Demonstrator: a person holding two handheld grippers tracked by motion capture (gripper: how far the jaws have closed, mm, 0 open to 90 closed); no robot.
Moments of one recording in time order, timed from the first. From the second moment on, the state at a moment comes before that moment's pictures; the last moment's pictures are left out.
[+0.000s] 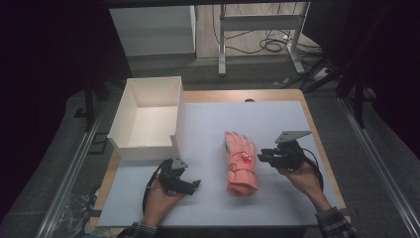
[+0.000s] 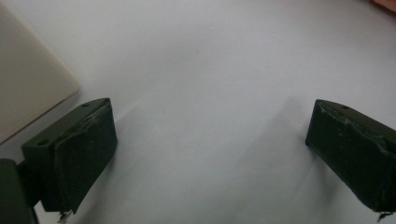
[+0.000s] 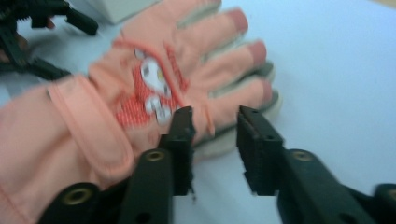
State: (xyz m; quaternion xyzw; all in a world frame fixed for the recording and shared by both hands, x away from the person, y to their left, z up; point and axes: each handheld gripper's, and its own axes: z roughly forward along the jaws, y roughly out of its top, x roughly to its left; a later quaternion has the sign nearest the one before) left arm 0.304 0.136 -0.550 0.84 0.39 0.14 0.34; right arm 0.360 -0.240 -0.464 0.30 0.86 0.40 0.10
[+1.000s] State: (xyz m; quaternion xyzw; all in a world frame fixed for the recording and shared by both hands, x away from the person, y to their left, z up) left arm 0.304 0.136 -0.550 0.84 0.39 0.14 0.35; right arm 0.304 -0.211 -0.527 0.27 0.88 0.39 0.04
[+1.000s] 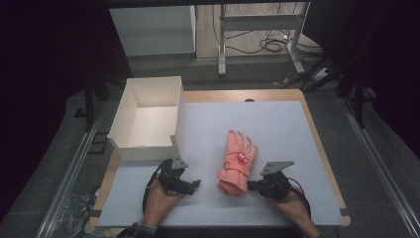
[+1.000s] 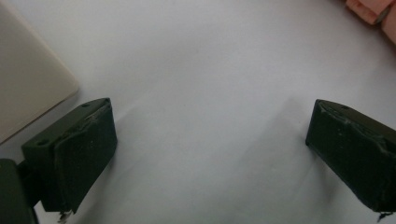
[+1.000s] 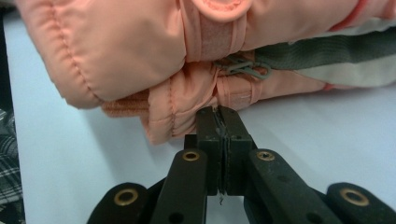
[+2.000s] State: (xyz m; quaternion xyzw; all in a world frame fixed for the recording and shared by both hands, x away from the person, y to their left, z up) left arm 0.304 0.136 -0.550 0.84 0.39 0.14 0.34; right arm 0.309 -0.163 -0.530 0.25 0.88 0.39 0.05
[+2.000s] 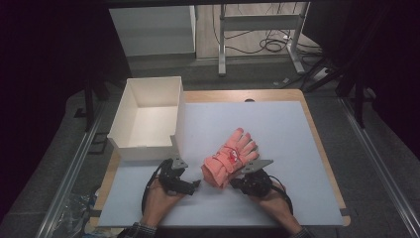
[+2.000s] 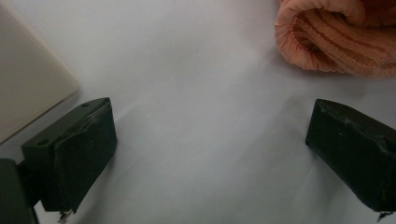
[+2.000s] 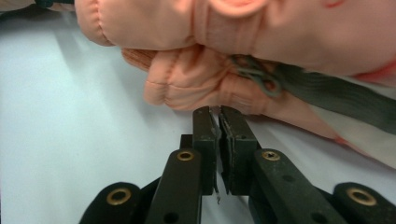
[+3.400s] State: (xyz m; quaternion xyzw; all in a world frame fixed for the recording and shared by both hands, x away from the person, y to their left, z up) left arm 0.288 0.126 -0.500 0.85 0.36 0.11 0.37; right arm 0.341 -0.268 -0.530 0.38 0.84 0.35 0.19
